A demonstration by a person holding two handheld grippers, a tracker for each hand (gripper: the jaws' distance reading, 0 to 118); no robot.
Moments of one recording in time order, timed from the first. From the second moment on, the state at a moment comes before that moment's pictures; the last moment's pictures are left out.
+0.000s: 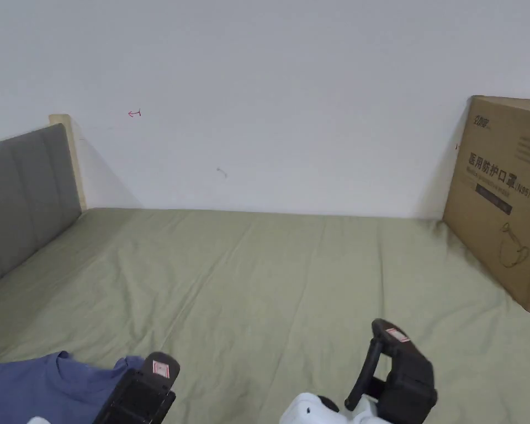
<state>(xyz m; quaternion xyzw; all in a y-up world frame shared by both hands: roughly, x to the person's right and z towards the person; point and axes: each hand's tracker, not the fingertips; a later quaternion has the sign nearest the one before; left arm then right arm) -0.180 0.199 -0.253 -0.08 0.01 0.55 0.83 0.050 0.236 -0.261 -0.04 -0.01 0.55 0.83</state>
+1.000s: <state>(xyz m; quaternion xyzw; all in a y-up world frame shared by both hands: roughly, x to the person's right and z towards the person) -0.111 0.288 -0.249 -0.01 0.03 0.00 1.00 0.094 0.281 -0.256 -0.03 -0.07 0.05 1.00</state>
